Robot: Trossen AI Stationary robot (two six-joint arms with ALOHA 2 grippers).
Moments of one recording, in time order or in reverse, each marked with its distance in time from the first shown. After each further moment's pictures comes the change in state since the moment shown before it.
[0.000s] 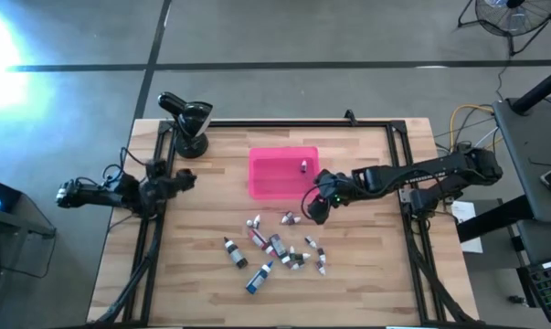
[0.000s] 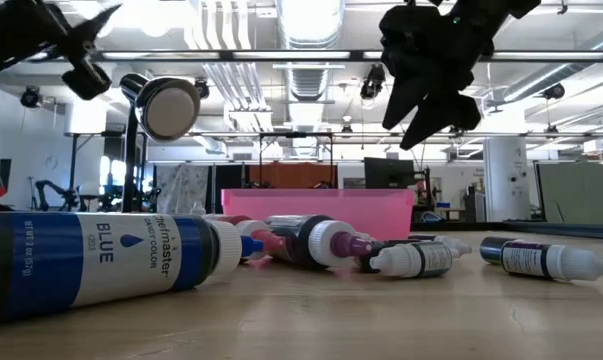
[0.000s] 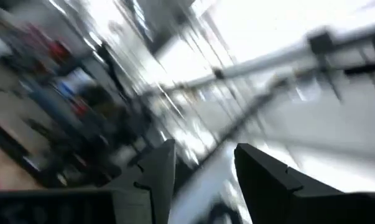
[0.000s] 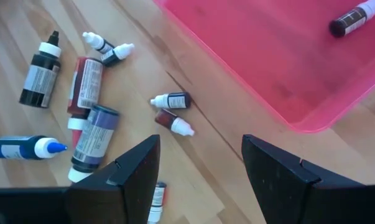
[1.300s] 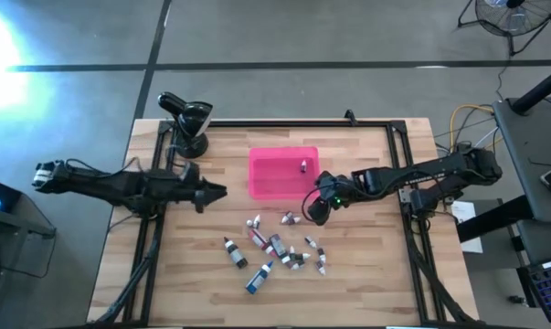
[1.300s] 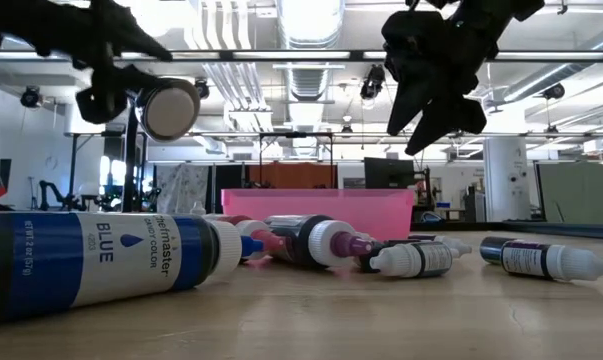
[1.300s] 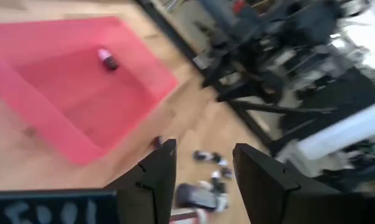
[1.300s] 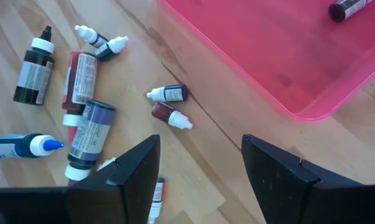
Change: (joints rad) left arm 0.000 0.556 0.401 -0.618 -0.058 0.057; right arm 0.013 0.002 -0.018 0.000 0.001 0.035
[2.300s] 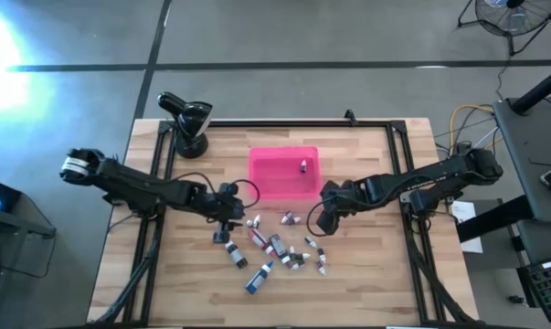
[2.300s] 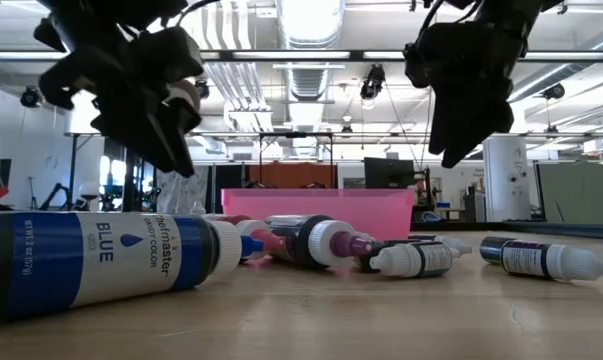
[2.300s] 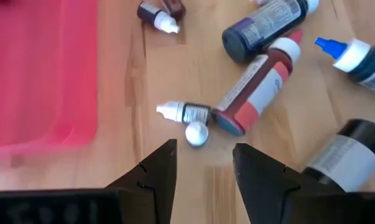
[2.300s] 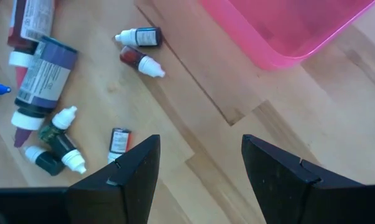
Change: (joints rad) left arm -0.054 0.690 0.279 -0.194 0.178 0.827; right arm 0.083 0.000 -0.014 -0.152 0.044 -0.017
